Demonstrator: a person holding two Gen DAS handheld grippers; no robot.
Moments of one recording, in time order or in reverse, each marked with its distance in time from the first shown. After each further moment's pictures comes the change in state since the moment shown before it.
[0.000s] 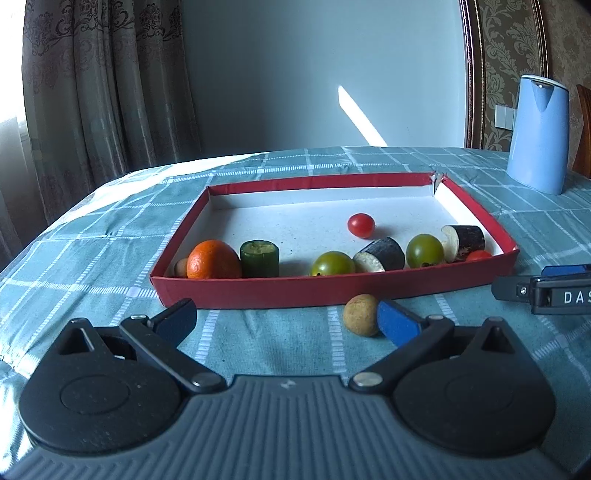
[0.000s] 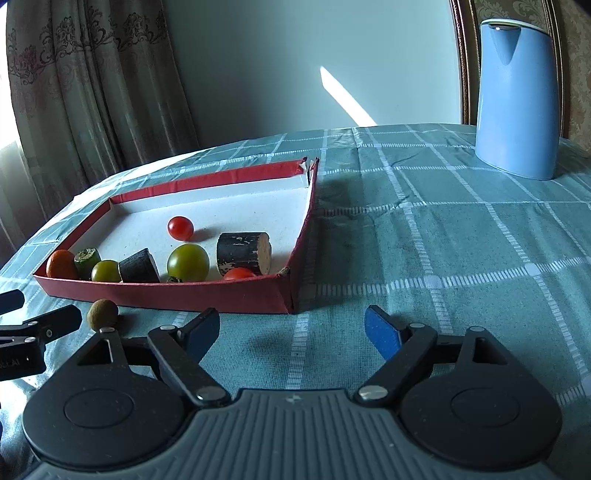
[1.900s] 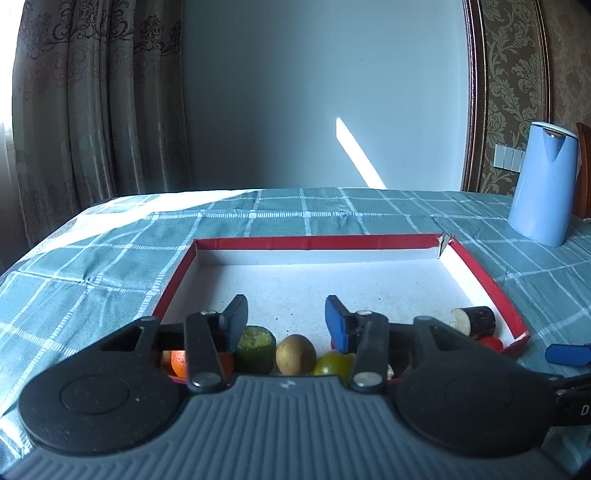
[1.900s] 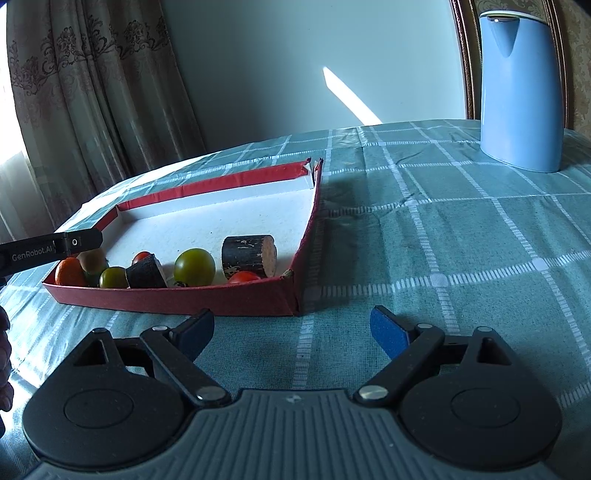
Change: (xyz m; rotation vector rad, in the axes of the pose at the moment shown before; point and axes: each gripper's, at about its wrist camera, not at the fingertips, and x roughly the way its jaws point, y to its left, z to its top) left arm 0.028 0.017 0.047 -0.052 -0.094 -0.050; right arm 0.000 -0.006 0.004 0.034 -0.004 0.039
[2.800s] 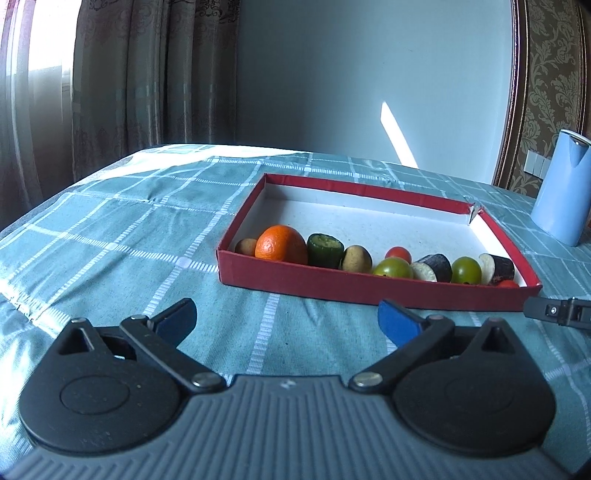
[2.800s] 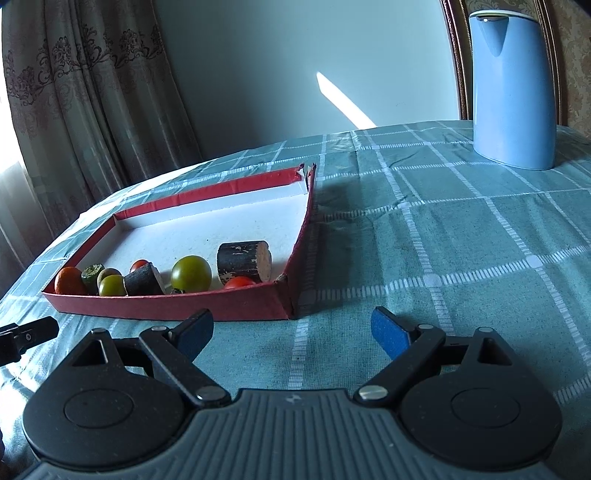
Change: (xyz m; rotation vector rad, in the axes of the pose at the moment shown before) left arm -0.050 0.040 -0.054 -0.142 0.077 0.080; right arm -0.005 -0.002 -0.001 0.022 -0.030 -0.019
